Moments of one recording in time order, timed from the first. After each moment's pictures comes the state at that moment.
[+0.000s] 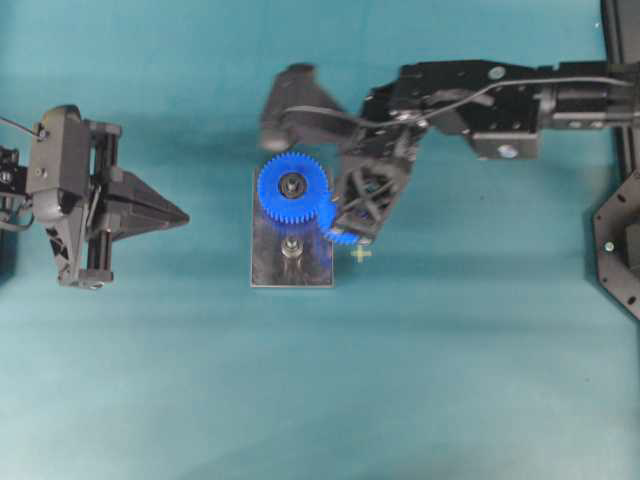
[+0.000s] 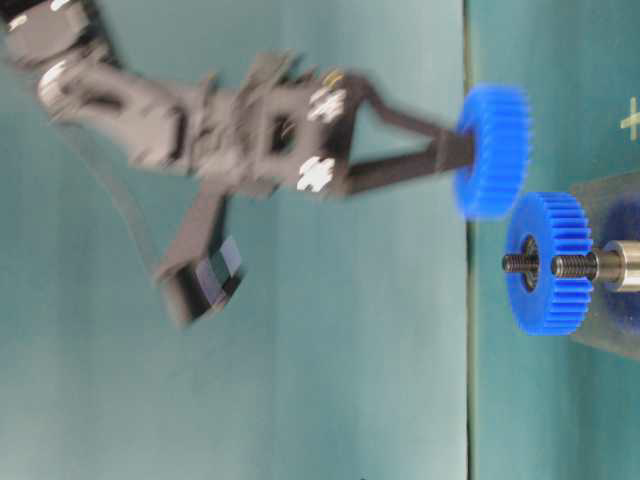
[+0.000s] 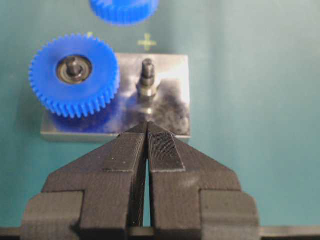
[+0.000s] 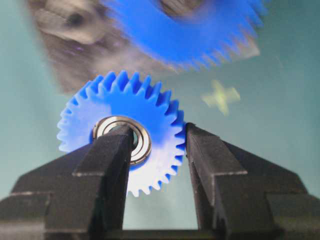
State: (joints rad) left arm -0.01 -0.54 1.00 0.01 0.03 -0.03; right arm -0.13 0.16 0.16 0.15 1.05 0.04
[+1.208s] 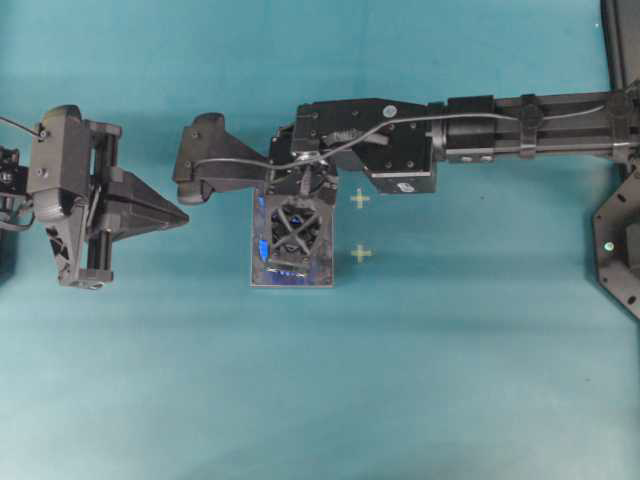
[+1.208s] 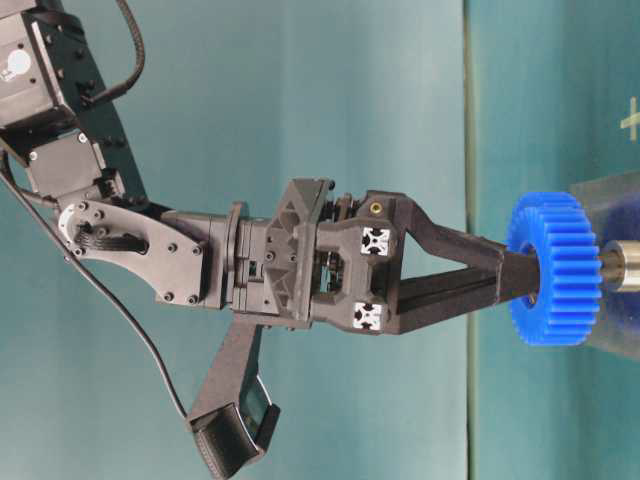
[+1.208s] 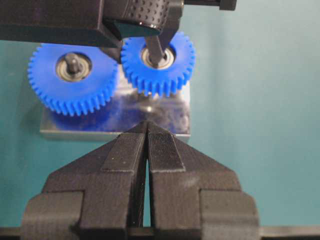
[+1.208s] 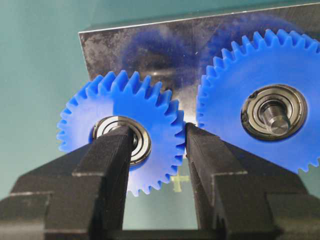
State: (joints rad) left arm -0.01 -0.54 1.00 0.01 0.03 -0.03; right arm -0.07 0.39 -0.09 0.15 1.13 0.02
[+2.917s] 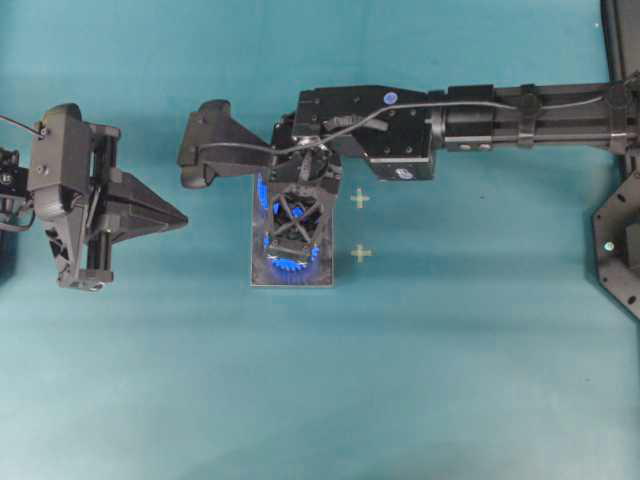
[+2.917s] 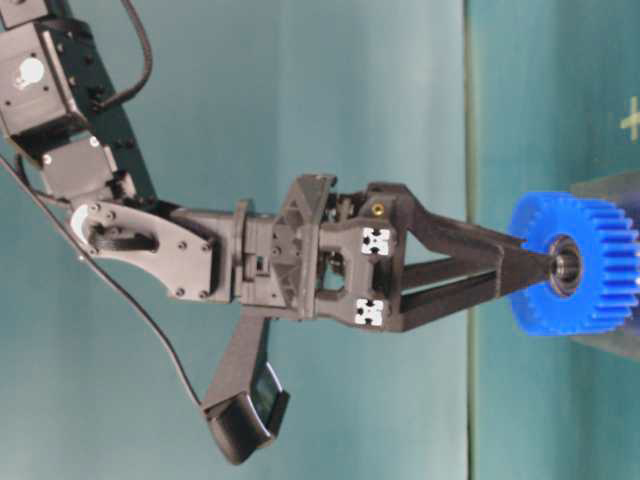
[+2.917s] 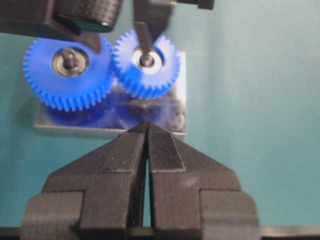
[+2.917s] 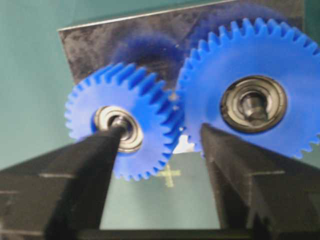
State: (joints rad) left arm -0.01 -0.54 1.00 0.01 0.03 -0.07; right arm -0.10 0.39 -0.09 0.16 1.15 0.02
